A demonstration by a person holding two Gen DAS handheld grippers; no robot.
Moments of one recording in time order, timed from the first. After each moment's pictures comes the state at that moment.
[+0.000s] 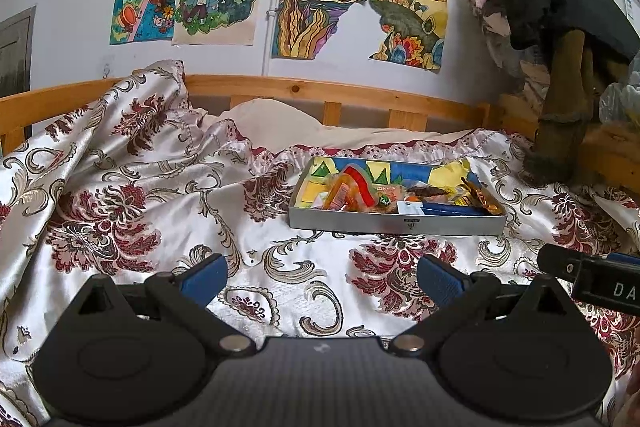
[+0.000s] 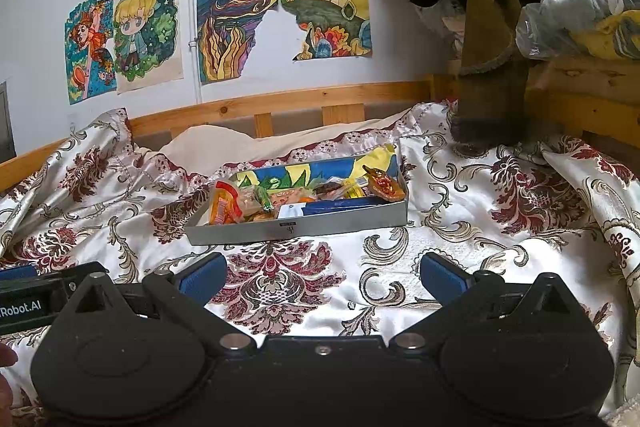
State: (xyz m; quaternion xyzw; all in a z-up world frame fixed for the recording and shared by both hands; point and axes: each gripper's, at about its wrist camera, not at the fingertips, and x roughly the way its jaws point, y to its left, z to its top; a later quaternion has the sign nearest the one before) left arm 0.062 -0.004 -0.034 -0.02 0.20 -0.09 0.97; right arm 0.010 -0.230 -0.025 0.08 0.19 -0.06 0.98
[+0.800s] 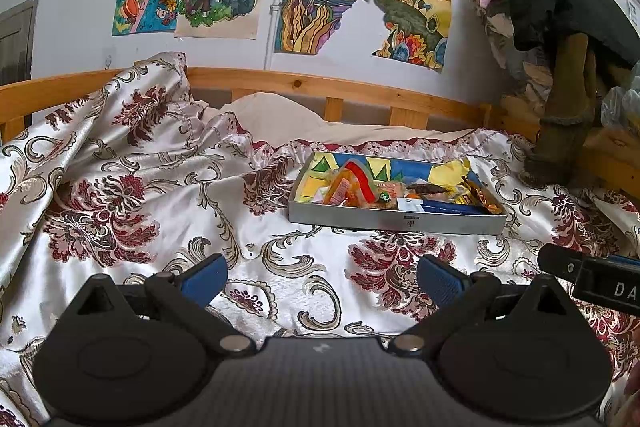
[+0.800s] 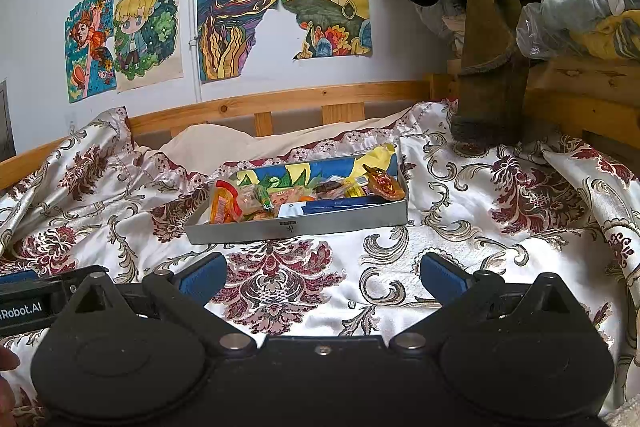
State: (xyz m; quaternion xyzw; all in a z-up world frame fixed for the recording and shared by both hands) left arm 0.063 -0.003 -0.036 -0.04 0.21 -0.08 0.97; right arm 0.010 -0.229 -0.025 0.08 0.19 -0.06 0.98
